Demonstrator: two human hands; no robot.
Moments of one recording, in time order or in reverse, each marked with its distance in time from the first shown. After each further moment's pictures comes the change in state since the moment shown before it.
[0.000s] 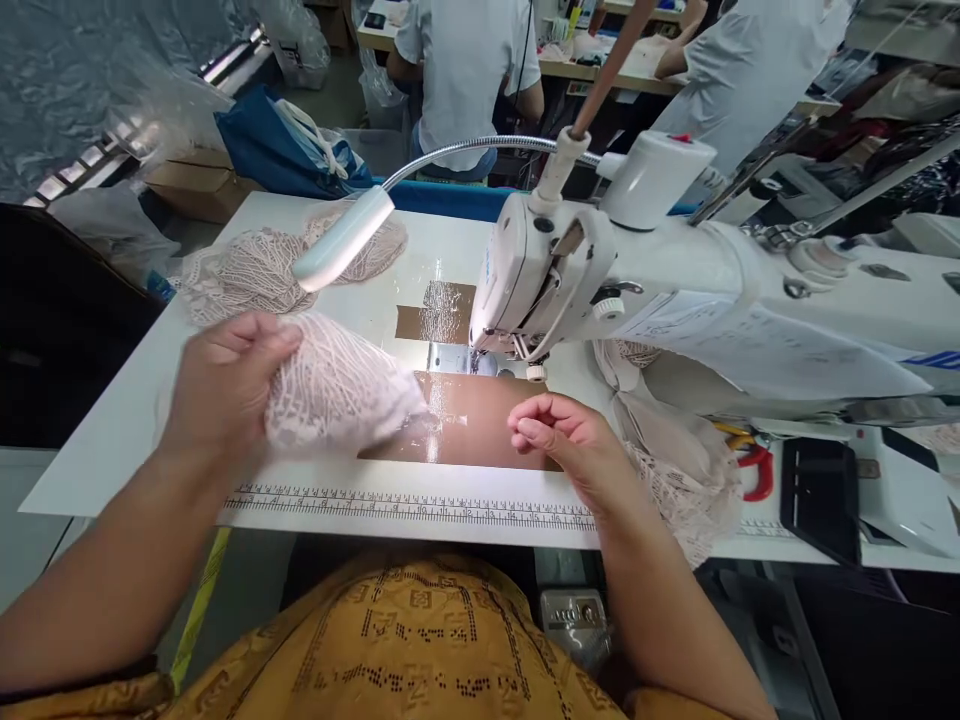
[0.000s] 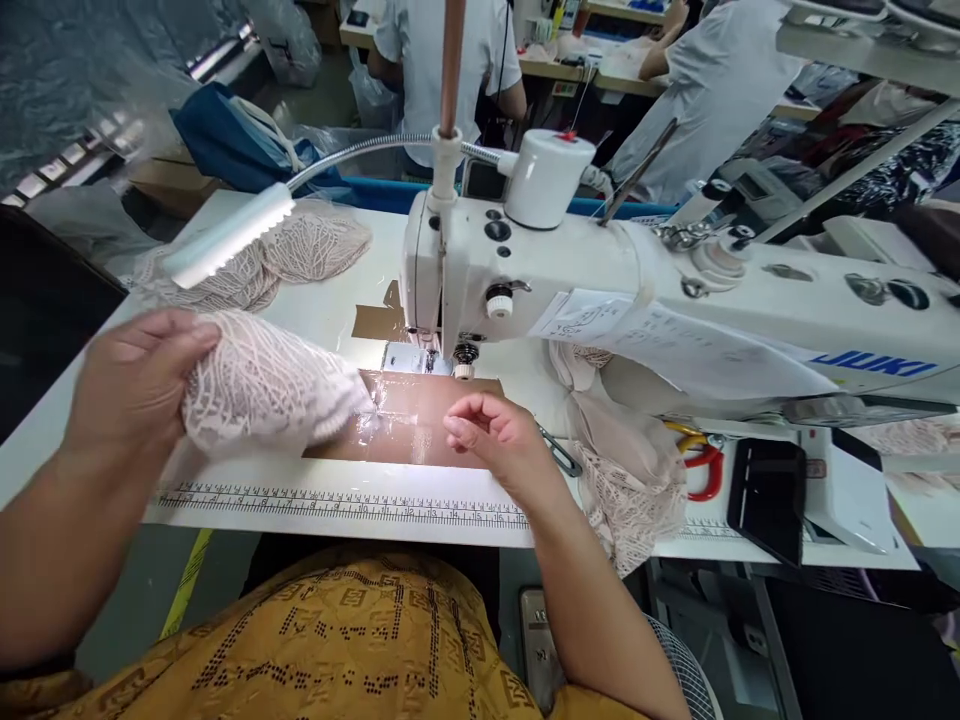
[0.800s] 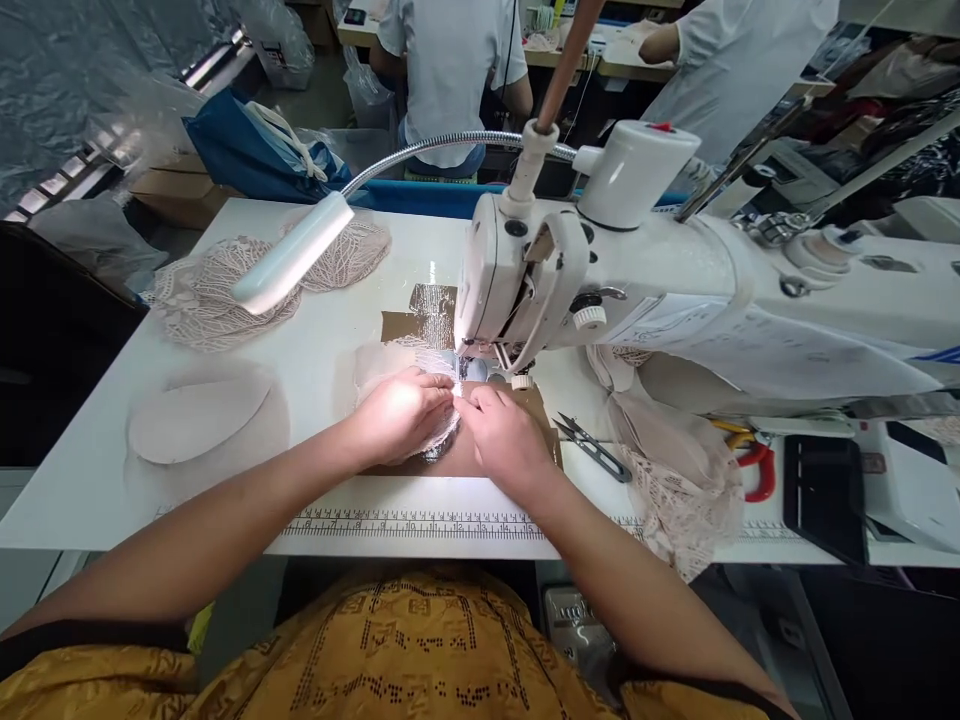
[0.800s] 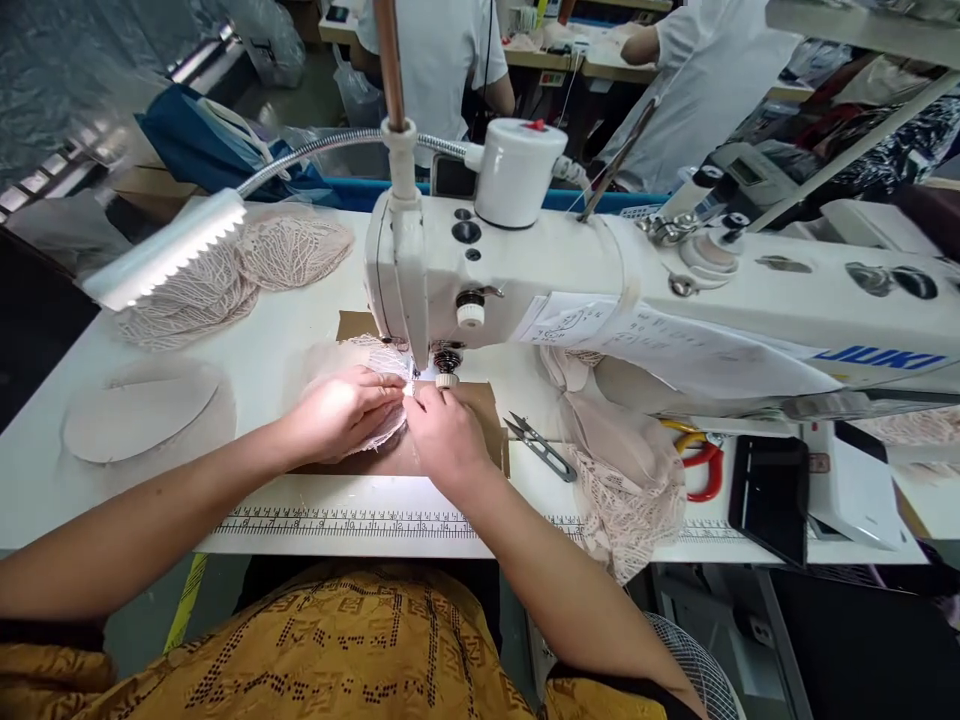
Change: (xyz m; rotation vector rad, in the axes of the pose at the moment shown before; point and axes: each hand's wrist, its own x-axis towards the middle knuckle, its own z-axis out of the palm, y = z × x) left_hand 0.002 -0.001 0.114 0.376 -0.703 0.702; right_hand 0.041 0.029 0.034 -1.479 -0.034 -0.295
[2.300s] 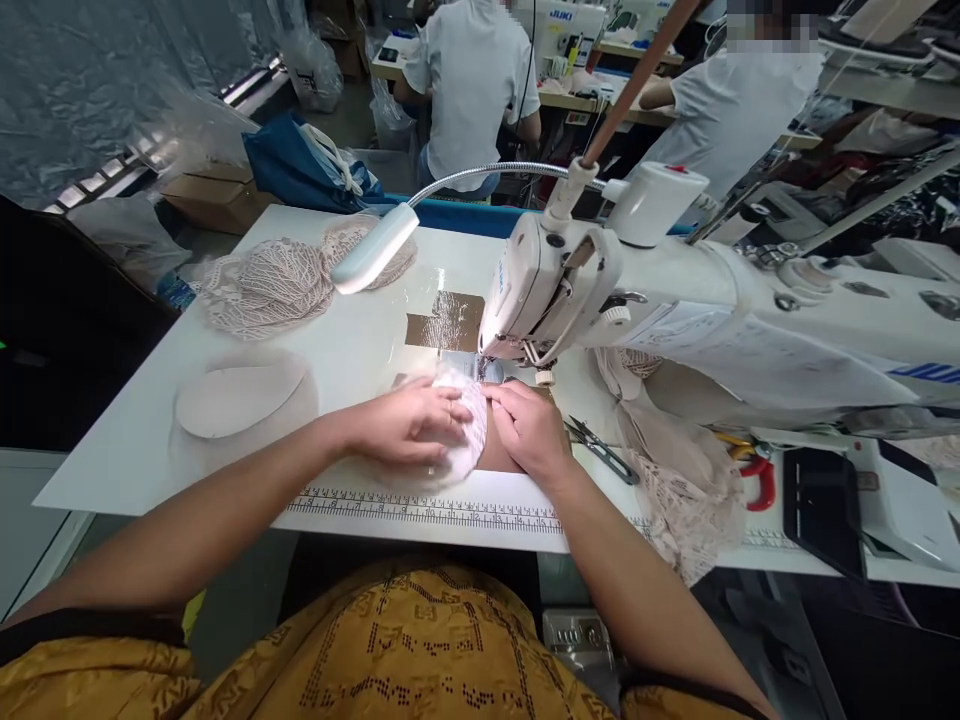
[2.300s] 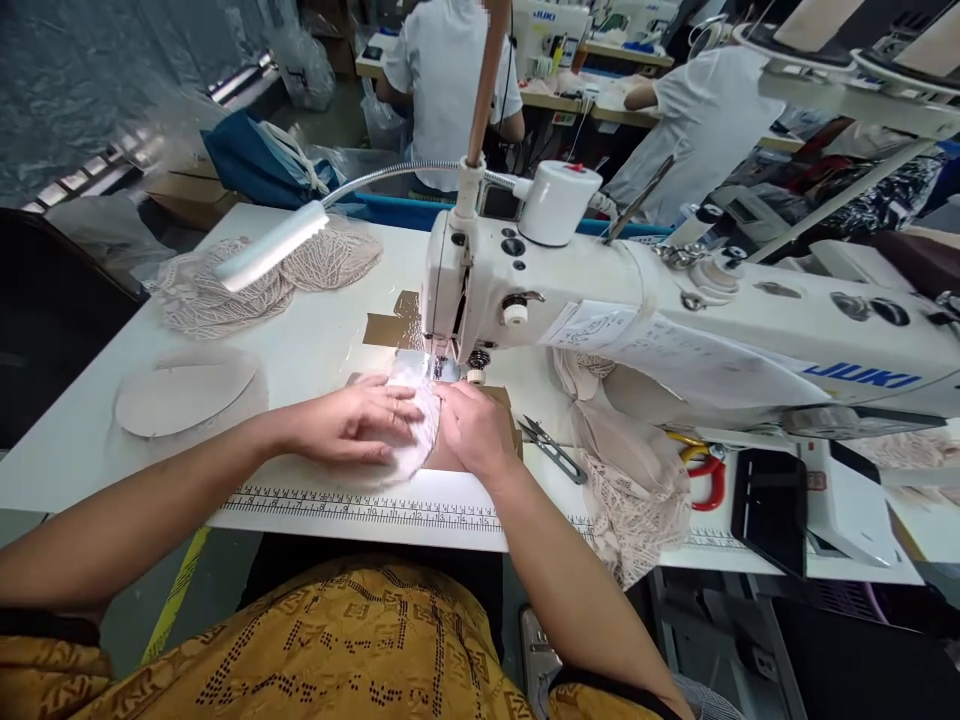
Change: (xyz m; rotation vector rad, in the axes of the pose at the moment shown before) left_hand -0.030 -0.011 -0.027 -0.263 -0.359 0.085; right_hand -0.001 0.017 0.012 0.436 0.376 -0.037
